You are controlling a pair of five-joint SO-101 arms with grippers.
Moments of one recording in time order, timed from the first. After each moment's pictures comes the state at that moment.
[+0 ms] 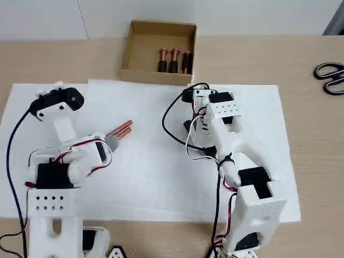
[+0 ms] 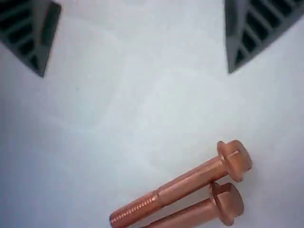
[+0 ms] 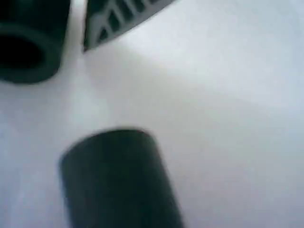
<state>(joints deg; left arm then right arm) -4.7 -49.4 41.4 79.3 23.5 -12.9 19.7 5.5 78.2 1.1</state>
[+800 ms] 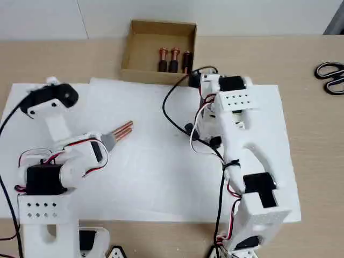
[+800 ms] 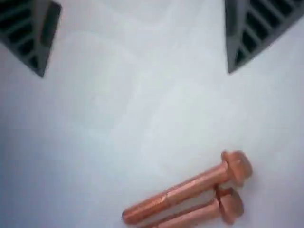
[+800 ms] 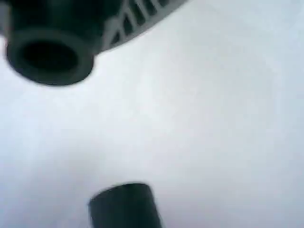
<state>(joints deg) -4.7 -49.5 31.7 87.4 23.4 -11.8 12.4 -6.5 92.6 3.8</state>
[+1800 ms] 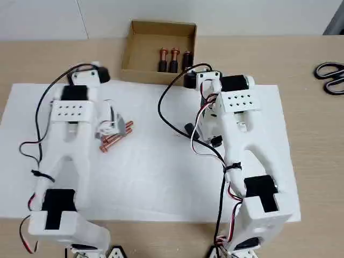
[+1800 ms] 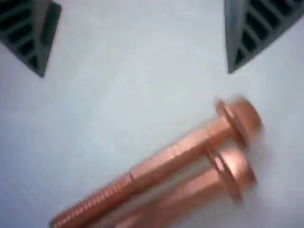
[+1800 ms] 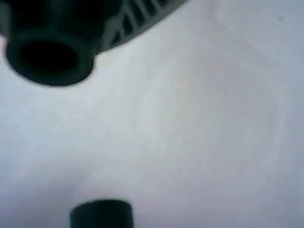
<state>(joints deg) -5.2 4.1 5.1 86.5 6.6 -11.9 10.8 -6.5 93.8 10.2</state>
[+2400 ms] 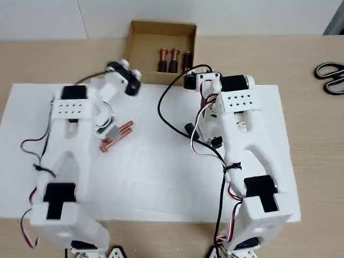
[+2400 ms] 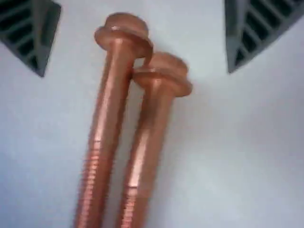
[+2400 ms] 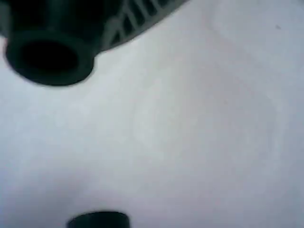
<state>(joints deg) -5.1 9.3 5.1 78.6 -38.5 -12.0 10.8 -6.5 94.2 10.2</state>
